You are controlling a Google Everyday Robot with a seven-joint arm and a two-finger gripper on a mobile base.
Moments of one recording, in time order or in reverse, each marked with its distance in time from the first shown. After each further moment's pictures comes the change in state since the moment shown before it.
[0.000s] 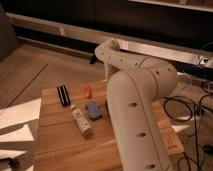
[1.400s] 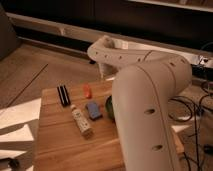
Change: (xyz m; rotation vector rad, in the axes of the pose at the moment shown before) arm 0.025 0.029 -0.064 0.012 -0.029 -0.028
